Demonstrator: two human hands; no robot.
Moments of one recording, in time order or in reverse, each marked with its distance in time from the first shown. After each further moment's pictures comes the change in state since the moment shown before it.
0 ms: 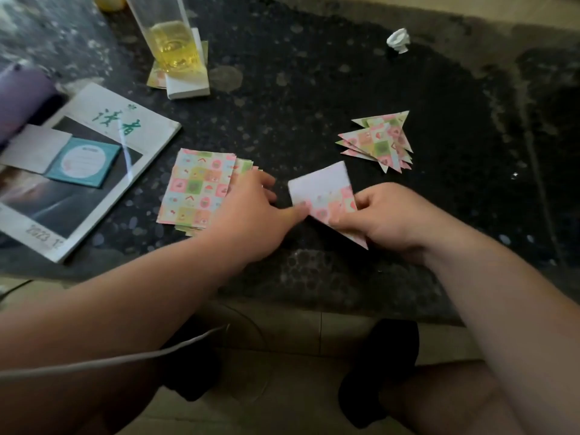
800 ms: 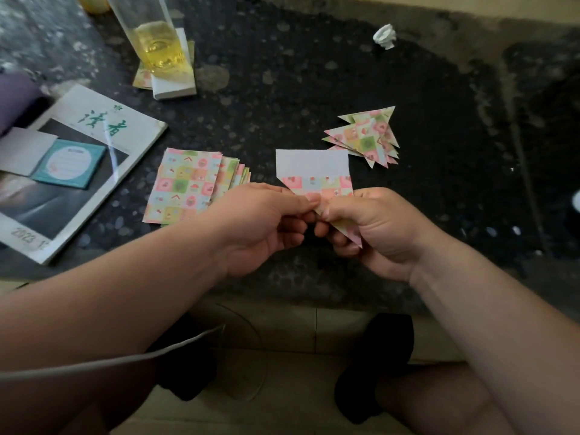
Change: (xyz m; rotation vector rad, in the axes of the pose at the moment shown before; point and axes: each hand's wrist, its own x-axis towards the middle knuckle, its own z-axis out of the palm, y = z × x) left_hand -0.015 0.026 0.012 -0.725 -0.398 -0.170; right_hand -0.027 0.006 0.012 0.757 -0.190 -0.059
